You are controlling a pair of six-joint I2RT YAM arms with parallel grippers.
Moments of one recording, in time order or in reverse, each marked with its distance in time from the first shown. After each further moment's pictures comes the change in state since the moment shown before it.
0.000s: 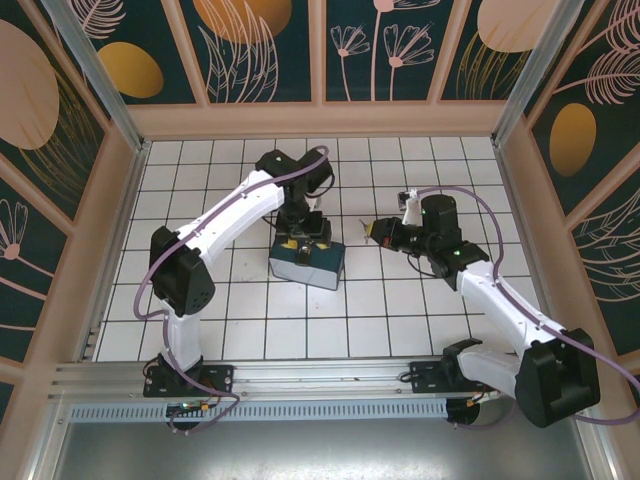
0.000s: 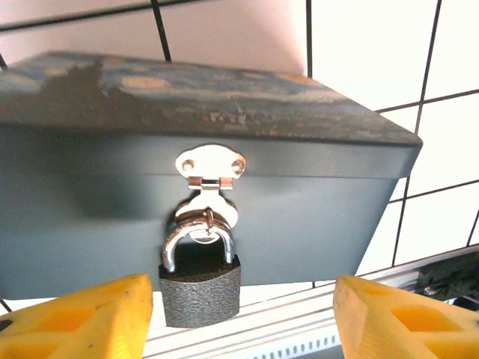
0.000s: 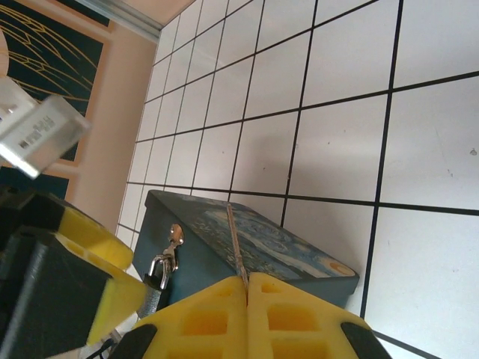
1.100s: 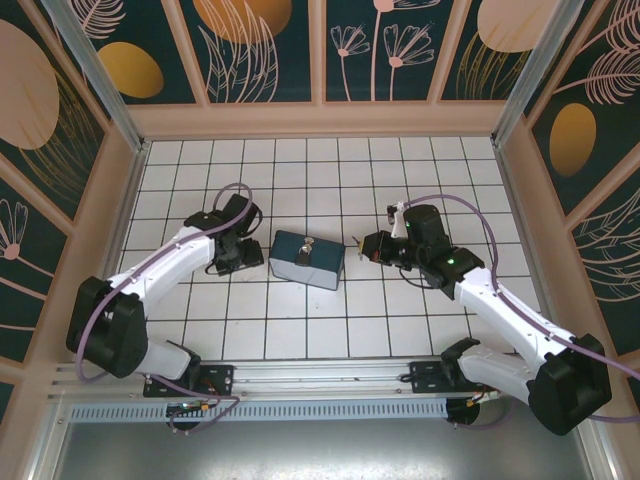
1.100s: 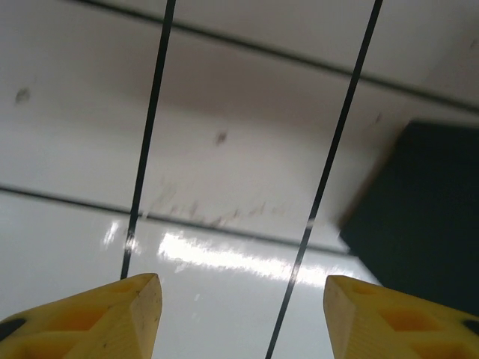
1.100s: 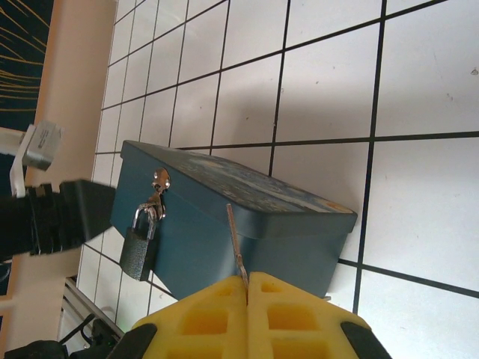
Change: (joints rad) left arm 0.259 -0.512 -0.930 0.584 -0.257 -0.130; right arm 0.159 -0.051 0.020 -0.170 0.161 0.053
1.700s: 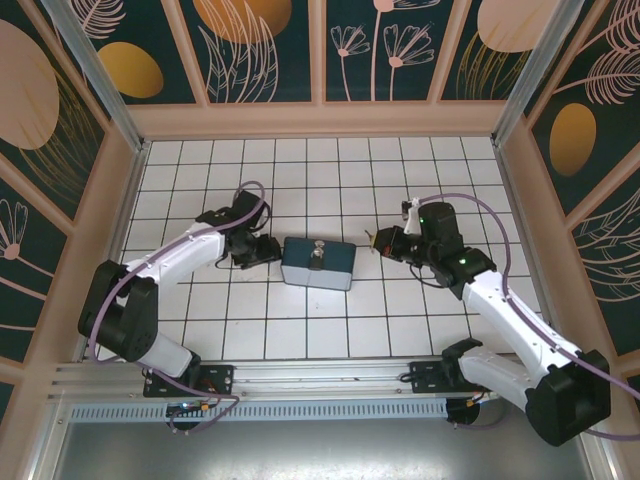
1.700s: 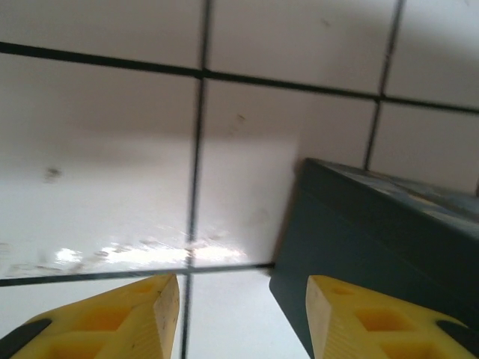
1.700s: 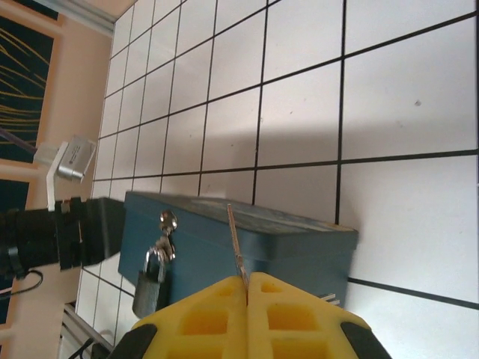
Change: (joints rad) left arm -0.056 0.089 0.012 0.158 0.229 0.077; right arm -0.107 -0.052 0.006 -0.051 -0.018 -0.026
